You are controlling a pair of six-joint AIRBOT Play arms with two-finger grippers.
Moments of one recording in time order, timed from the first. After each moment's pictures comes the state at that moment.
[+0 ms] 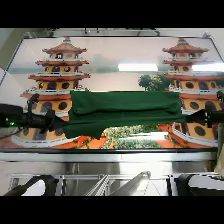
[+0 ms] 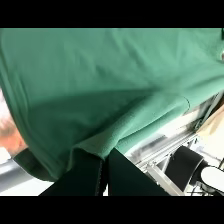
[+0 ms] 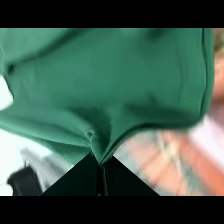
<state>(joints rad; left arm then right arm) 0.30 -1.20 0.73 -2.40 1.38 1.89 -0.75 -1.49 0.93 -0.70 1.50 0.91</state>
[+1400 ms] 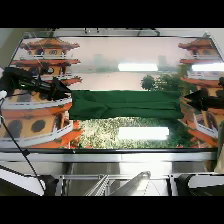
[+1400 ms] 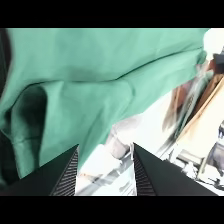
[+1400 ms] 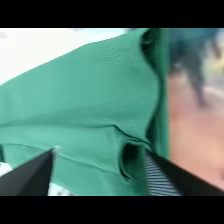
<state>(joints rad) 0.25 -1.79 1.47 -2.50 1.53 1.87 -0.66 -1.66 1.12 -0.57 1.28 0.82</state>
